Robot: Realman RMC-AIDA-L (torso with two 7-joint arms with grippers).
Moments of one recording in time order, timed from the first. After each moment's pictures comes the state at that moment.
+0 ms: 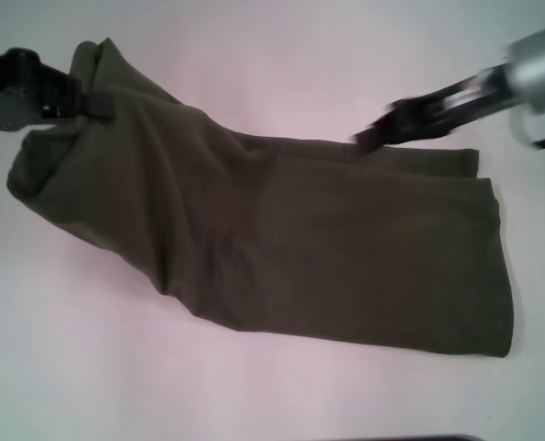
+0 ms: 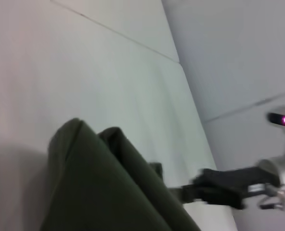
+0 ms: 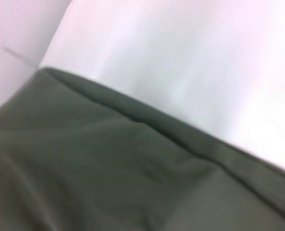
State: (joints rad) left arm -0.69 -1.93 -2.60 -0.89 -0.88 1.93 -2.57; right arm 0.72 1.95 -1.08 -0.73 -2.09 -1.46 2.50
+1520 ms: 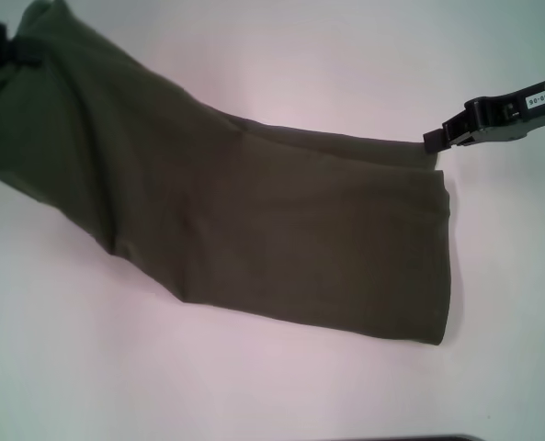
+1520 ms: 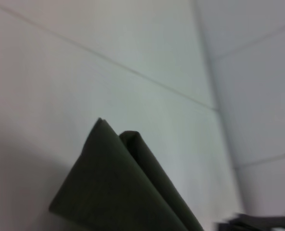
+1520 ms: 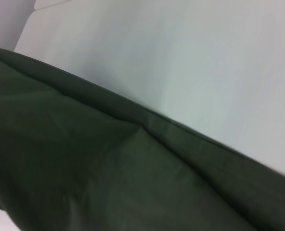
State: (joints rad) left arm -0.67 -1.84 -2.63 -0.92 -0.94 1.93 -2.68; right arm 0.66 1.89 -0.98 -0.74 -2.17 -1.52 2.49
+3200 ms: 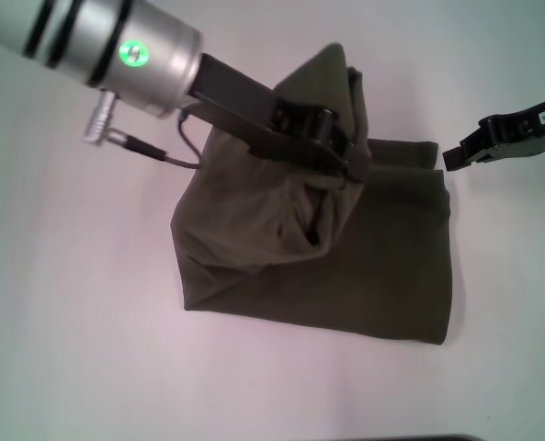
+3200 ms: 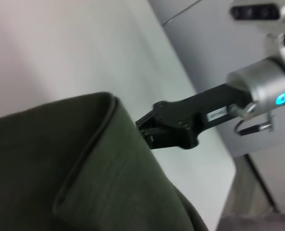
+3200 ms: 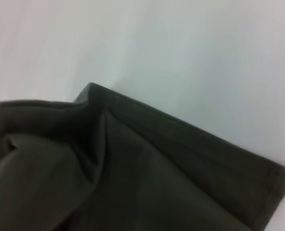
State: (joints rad) left arm -0.84 -2.16 -2.04 -1.02 -1.01 1.70 -2.76; right arm 0.66 1.89 -0.97 -0.74 -2.27 -1.52 2.53
